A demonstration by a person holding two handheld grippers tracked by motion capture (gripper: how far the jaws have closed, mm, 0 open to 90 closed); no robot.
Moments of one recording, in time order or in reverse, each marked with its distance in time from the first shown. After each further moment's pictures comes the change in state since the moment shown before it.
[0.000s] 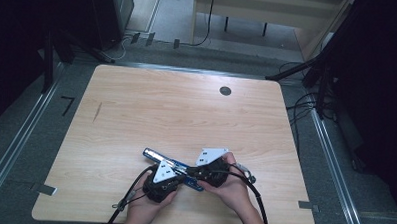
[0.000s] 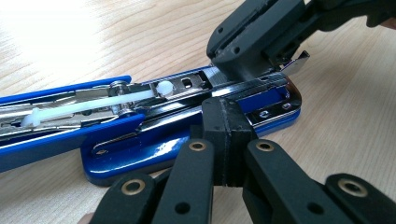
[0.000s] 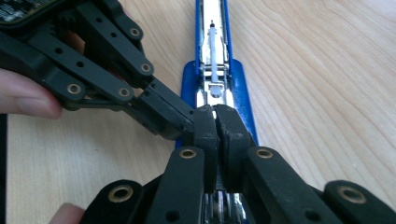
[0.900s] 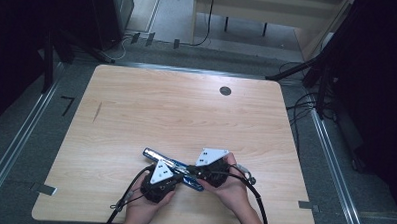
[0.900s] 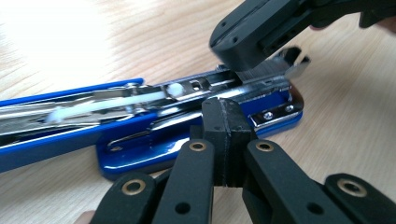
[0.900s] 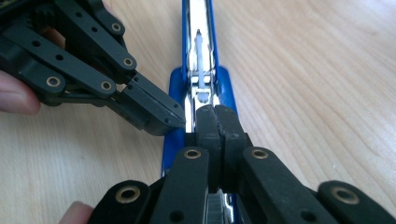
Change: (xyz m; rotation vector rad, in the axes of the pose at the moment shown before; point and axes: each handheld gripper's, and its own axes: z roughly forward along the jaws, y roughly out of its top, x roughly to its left) left arm 0.006 -0.001 -0.009 -0.032 0.005 -0.025; right arm 0.001 0.001 -0.002 -0.032 -0.060 -0.002
